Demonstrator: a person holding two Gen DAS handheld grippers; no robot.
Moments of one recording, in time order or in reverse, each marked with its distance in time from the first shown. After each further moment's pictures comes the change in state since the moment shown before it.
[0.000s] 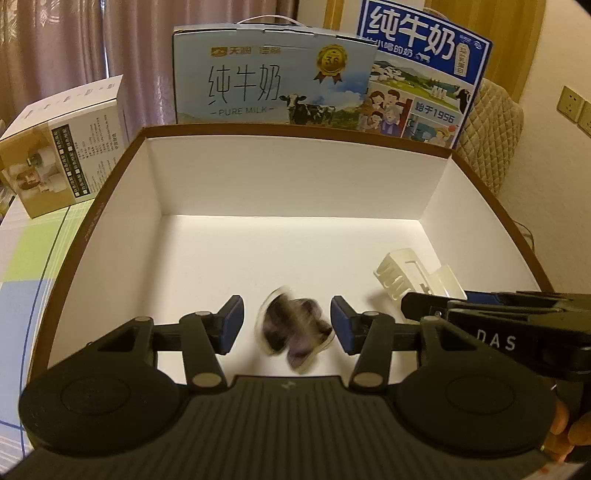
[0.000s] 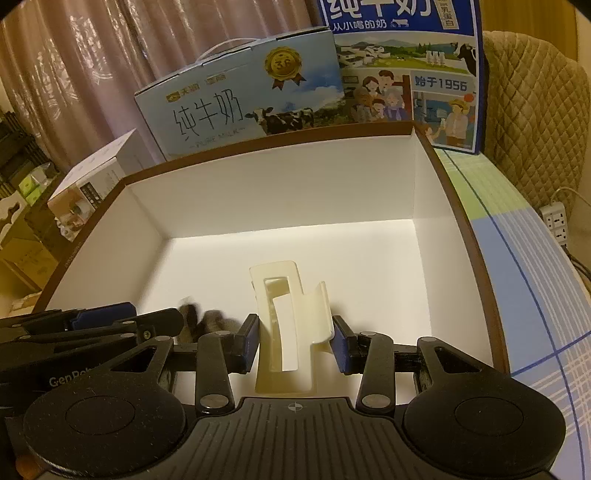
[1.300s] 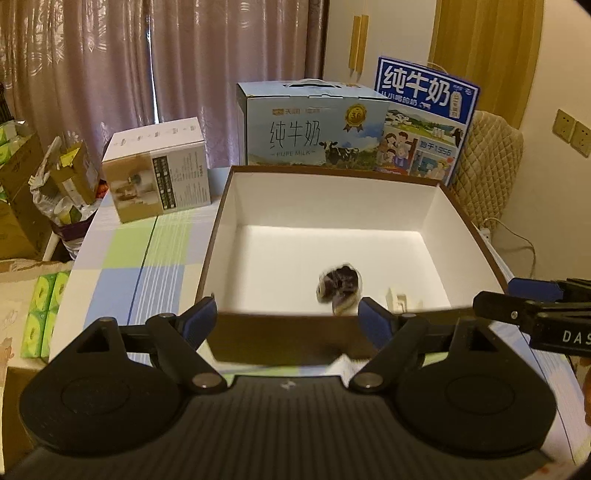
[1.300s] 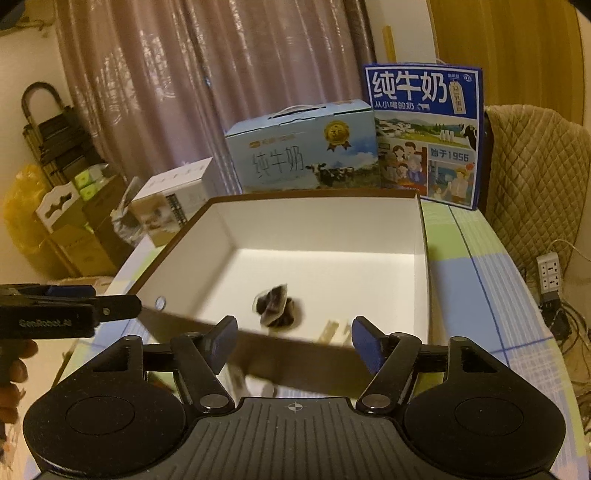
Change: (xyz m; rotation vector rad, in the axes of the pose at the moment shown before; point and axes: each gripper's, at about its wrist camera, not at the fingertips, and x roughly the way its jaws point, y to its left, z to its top) left arm -0.151 0.018 -0.032 -0.012 -0.073 0.091; right arm -0.140 0.029 -0.037 -0.138 -0.111 0.089
